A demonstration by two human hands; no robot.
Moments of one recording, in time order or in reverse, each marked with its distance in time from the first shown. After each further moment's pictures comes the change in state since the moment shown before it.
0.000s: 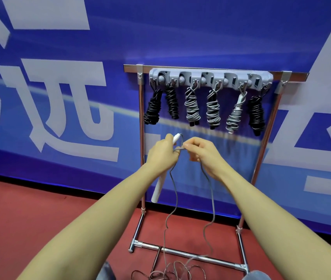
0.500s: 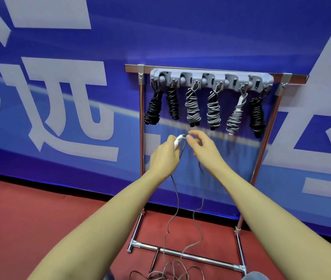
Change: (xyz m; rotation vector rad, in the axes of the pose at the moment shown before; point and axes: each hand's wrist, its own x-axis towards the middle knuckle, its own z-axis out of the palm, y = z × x) left_hand -0.011 0.004 0.009 -0.108 0.121 0.019; right_hand 0.009 0.000 0.001 -0.232 0.160 -0.052
